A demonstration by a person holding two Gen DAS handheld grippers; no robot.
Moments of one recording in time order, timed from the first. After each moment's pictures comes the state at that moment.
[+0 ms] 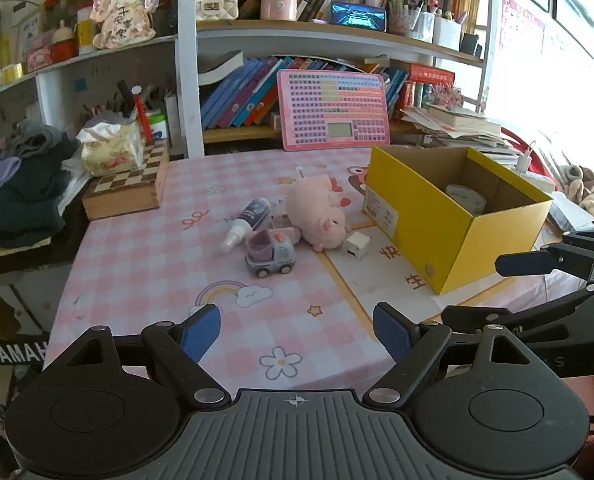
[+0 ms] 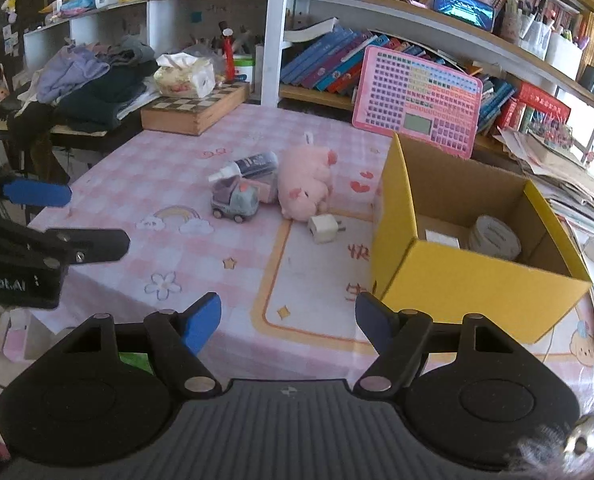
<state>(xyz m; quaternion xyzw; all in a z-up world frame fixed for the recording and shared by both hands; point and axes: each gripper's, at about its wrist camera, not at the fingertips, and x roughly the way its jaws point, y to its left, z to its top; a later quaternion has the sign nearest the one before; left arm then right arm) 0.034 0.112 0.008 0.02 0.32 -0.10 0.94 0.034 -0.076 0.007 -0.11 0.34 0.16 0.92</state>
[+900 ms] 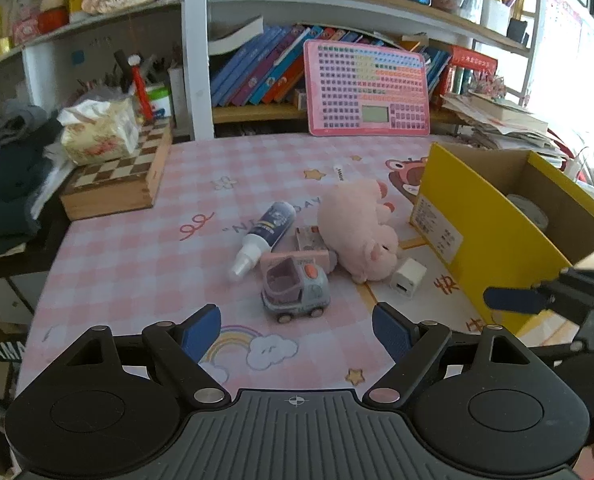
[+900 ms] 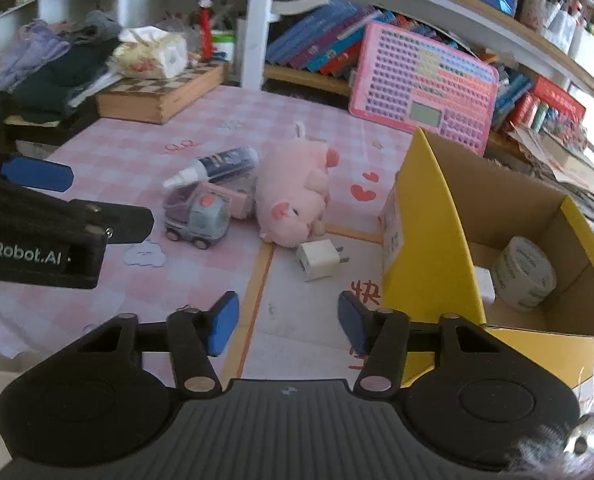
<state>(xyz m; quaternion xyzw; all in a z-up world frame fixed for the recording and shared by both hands) 0.153 0.112 -0.024 0.01 0.36 -0.07 0.93 0.143 -0.046 -0.043 -0.12 0.37 0.13 0.91</state>
